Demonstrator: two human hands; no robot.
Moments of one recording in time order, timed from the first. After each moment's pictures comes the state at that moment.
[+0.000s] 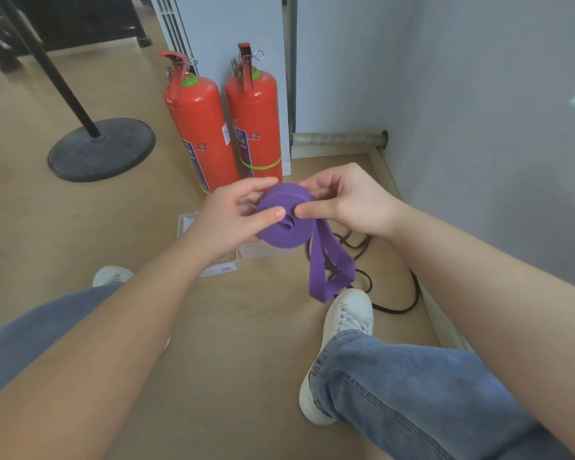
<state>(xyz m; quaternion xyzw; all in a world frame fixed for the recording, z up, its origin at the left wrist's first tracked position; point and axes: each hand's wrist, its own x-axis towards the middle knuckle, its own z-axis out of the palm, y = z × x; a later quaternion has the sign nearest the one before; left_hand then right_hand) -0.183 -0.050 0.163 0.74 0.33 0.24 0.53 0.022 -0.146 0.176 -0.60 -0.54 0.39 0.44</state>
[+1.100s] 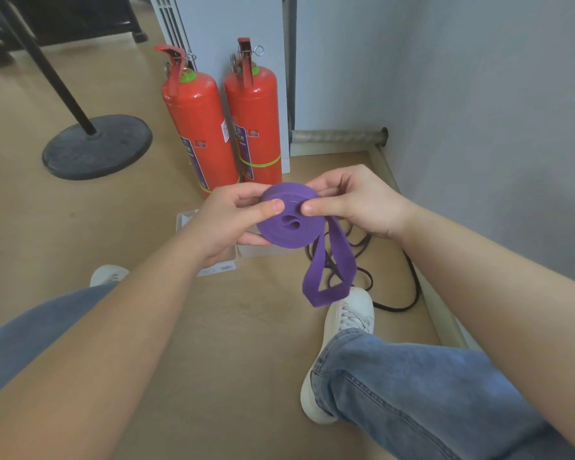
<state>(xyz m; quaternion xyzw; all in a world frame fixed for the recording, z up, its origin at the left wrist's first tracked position) -0.183 -0.044 0.162 0.67 0.32 0.20 0.64 0.024 -0.148 0.172 -0.57 -0.50 0.45 0.47</state>
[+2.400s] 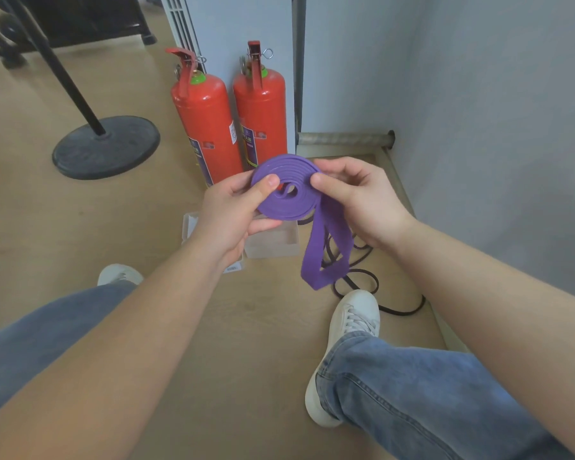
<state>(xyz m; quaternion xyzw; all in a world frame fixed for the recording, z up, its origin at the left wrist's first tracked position) -0.173 -0.053 0.168 0.54 0.36 0.33 0.69 0.003 -0.138 0.160 -0.52 -0.37 0.40 0.66</state>
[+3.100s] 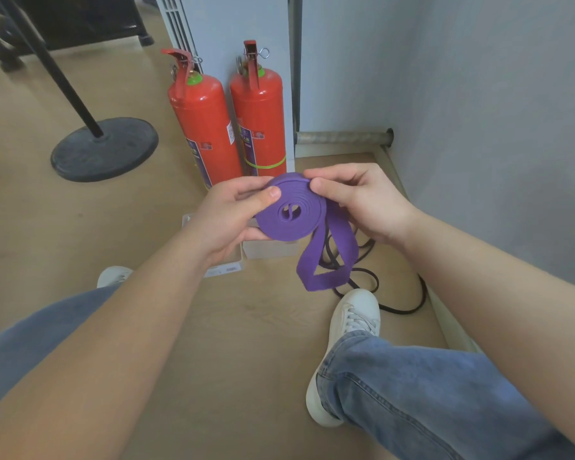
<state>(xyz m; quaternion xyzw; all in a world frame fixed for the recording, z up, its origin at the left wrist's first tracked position) -0.182 -0.044 0.170 0.61 0.33 0.24 0.68 0.013 -0.142 0.167 -0.55 -0.41 0.43 0.58</state>
